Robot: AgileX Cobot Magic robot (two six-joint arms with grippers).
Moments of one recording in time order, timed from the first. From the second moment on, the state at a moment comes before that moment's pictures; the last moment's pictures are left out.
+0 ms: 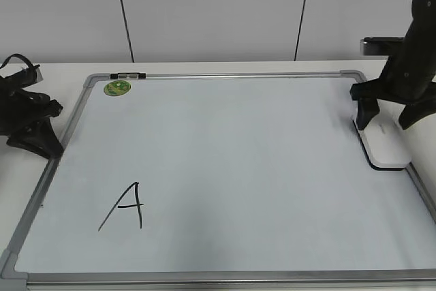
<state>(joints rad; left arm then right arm) 0.11 2.19 -1.48 -0.49 0.99 0.38 -0.01 2.11 -1.58 0.00 0.97 0.00</state>
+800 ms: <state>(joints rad) 0.11 2.19 -1.80 -0.42 1.20 0.25 -0.01 2.02 -1.82 0.03 1.22 -0.05</state>
